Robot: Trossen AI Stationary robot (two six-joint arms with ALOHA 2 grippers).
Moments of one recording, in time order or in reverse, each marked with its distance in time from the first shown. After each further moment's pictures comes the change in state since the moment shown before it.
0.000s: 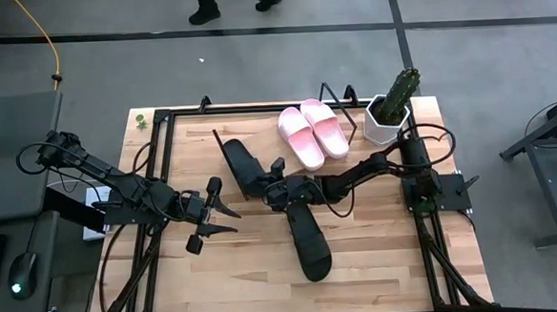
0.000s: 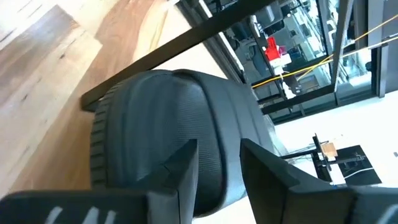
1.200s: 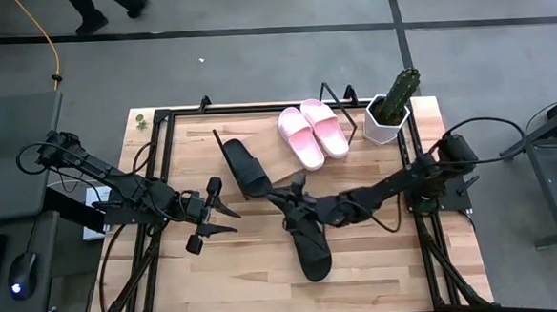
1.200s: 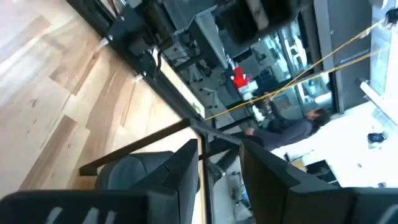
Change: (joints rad) left arm 0.000 0.000 0.000 -0.001 0.000 0.000; right arm 0.259 -0.328 0.001 -0.196 0.234 -0.011
